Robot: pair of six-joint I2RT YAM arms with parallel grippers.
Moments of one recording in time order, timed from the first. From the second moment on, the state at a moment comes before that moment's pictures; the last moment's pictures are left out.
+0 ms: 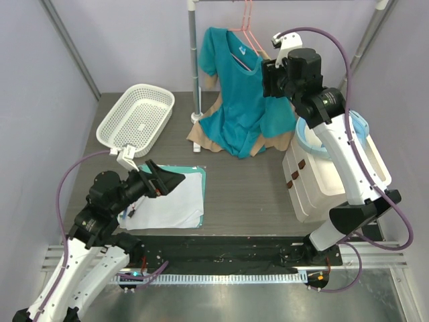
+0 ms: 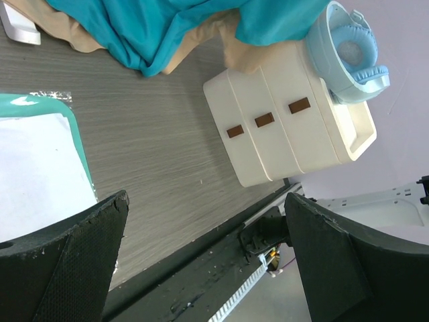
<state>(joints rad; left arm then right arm) -0.45 0.49 0.73 -0.46 0.26 -0.79 0.43 1.56 1.98 -0.73 0.22 -0.02</state>
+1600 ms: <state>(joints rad) -0.45 0.52 0.75 -0.49 0.33 -0.79 0.42 1.61 1.77 -0.31 0.06 0.01</state>
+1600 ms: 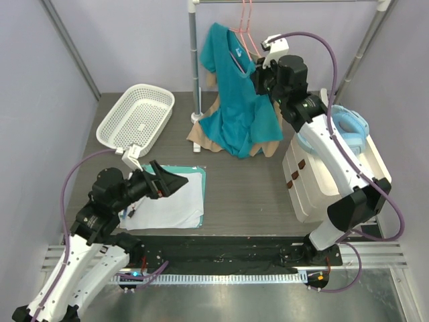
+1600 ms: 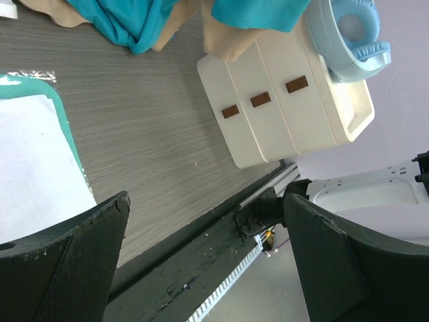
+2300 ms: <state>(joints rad) -0.45 0.56 0.73 -0.44 0.42 -0.82 0.42 1.40 1.71 -0.32 0.08 0.12</state>
